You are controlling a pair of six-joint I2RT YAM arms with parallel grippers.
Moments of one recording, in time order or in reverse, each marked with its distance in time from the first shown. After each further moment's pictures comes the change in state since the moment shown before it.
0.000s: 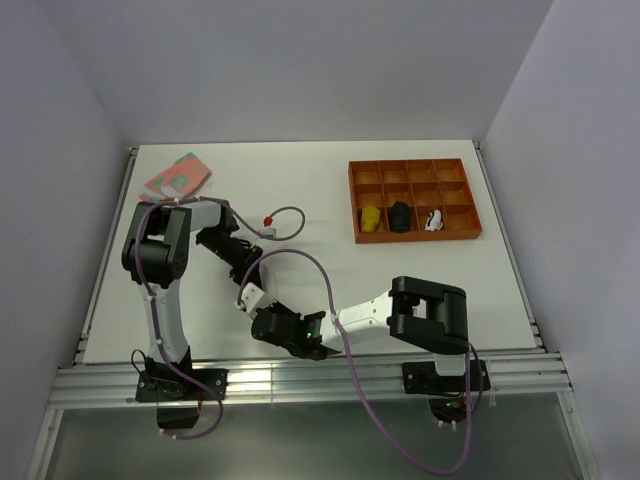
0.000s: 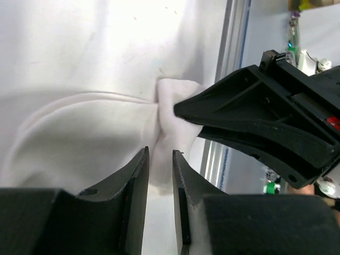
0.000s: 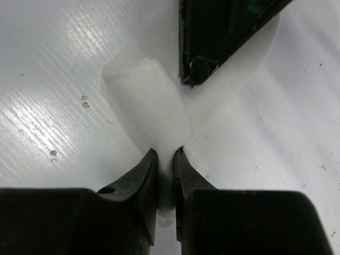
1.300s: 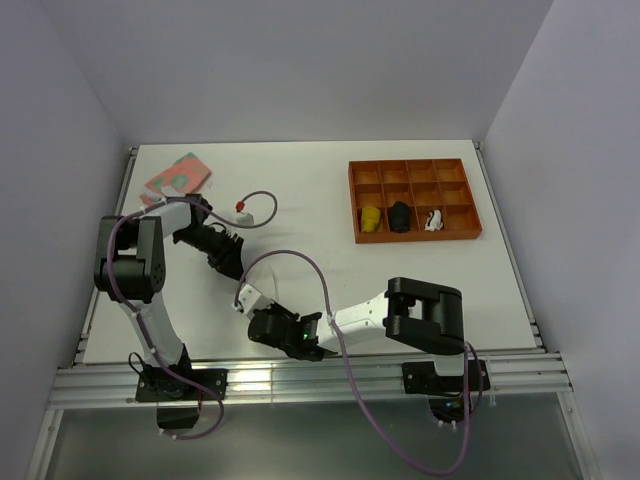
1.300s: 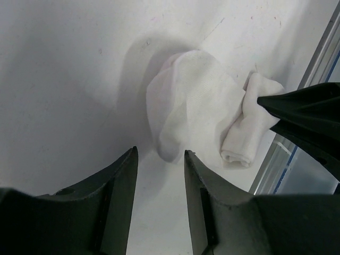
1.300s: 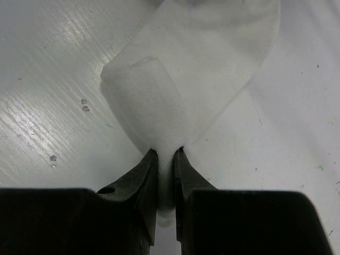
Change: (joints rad) left arm 0.171 -0.183 -0.089 0.316 -0.191 -0.244; right arm 0.004 0.025 0.028 -0.020 0.026 0.000
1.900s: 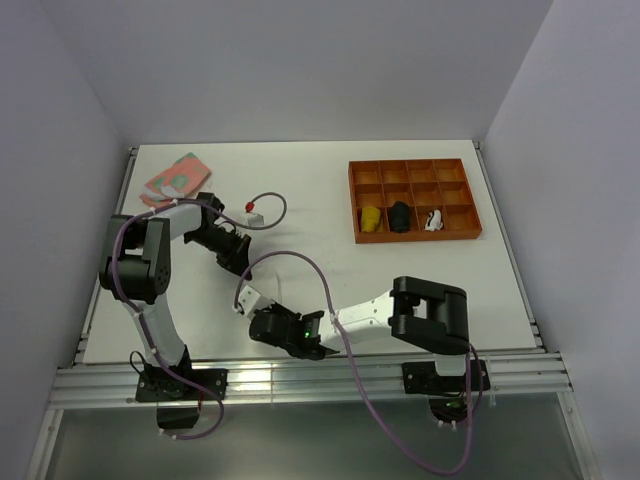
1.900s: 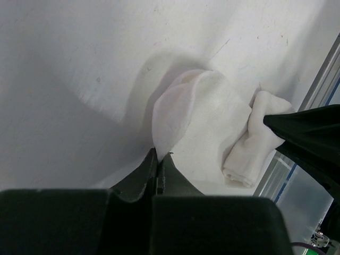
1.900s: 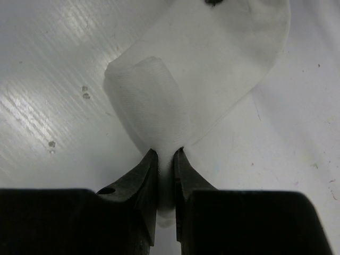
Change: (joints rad) left arm -0.070 0.001 -0.016 0.103 -0.030 -0.130; right arm 0.002 -0.017 0.000 -0.029 -0.019 -0.021
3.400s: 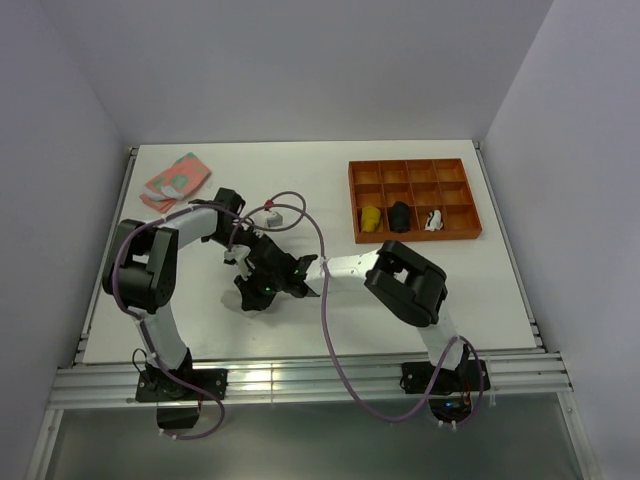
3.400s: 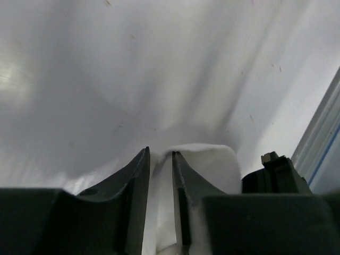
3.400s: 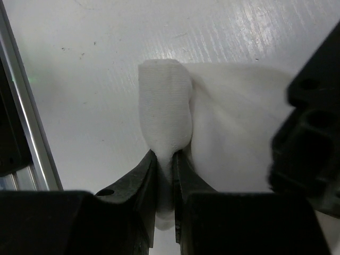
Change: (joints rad) left arm -0.154 -0.043 -0.017 0.128 -0.045 -0.100; right arm -0.334 0.182 0.279 -0.048 -0.919 0.041
